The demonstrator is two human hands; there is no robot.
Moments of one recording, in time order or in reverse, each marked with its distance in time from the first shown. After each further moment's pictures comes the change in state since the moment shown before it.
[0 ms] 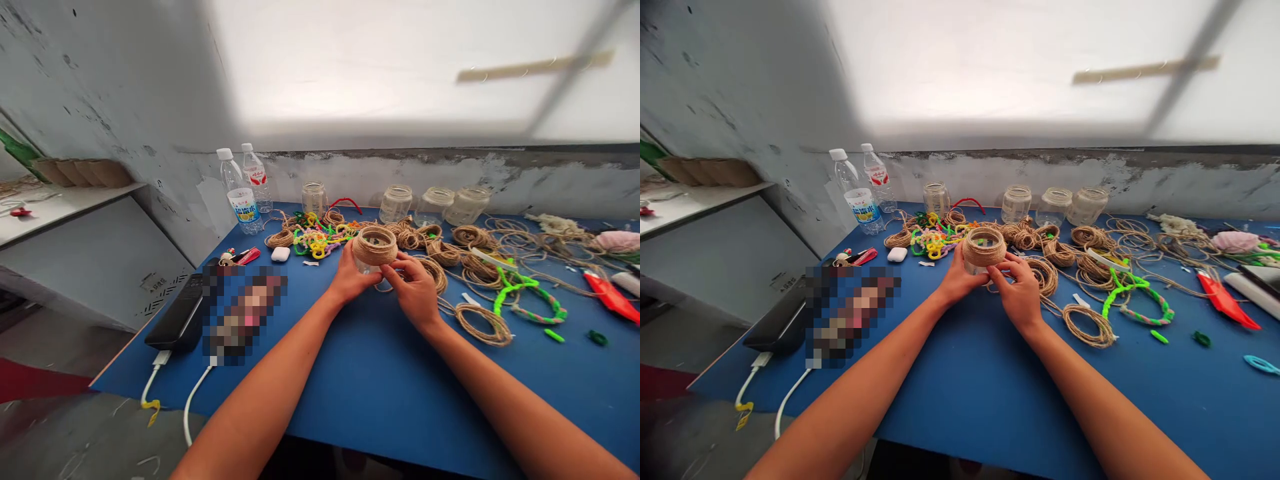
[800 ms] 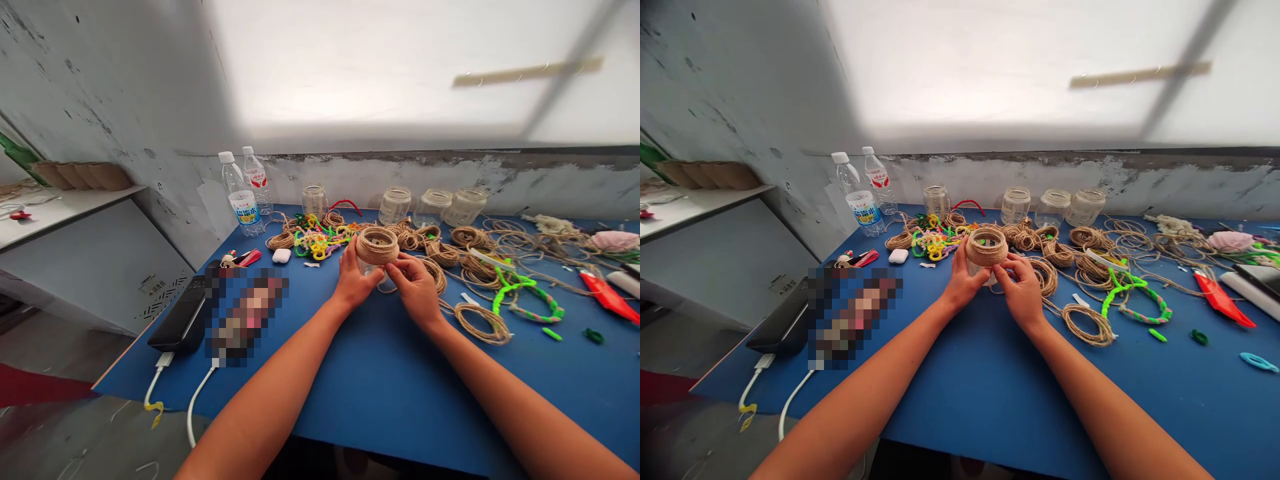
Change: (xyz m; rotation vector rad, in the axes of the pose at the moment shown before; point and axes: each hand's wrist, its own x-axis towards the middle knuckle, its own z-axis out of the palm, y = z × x) left_hand -0.010 0.008 0.008 0.204 0.089 0.071; right_hand 0.002 -0.001 -0.001 0.065 0.000 0.043
